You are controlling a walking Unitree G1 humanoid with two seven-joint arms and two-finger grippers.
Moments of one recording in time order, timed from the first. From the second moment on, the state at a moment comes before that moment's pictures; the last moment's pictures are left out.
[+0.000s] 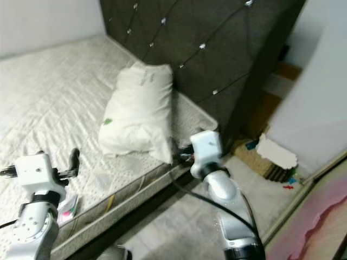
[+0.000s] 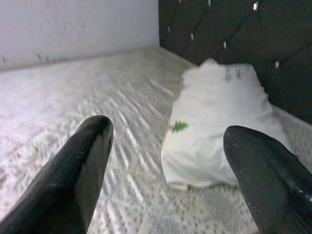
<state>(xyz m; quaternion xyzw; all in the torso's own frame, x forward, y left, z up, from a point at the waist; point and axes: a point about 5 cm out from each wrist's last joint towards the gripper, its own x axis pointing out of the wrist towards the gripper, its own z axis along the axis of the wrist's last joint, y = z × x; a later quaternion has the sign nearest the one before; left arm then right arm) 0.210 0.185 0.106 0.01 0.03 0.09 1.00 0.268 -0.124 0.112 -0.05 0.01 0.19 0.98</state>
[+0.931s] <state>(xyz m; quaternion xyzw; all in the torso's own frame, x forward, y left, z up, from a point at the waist) 0.211 0.172 0.106 -0.01 0.02 0.05 1.00 0.267 -0.135 0.108 -0.06 0.02 0.18 0.98</state>
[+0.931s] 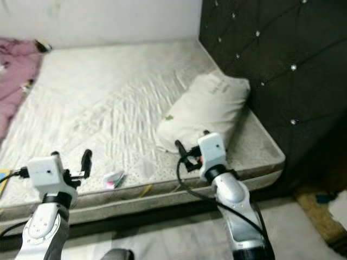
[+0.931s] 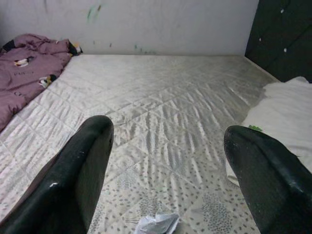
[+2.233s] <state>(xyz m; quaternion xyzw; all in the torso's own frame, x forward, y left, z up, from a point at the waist) 0.215 0.165 0.107 -0.04 0.02 0.04 1.00 0.270 -0.135 0.102 -0.06 0.03 0.18 0.98</state>
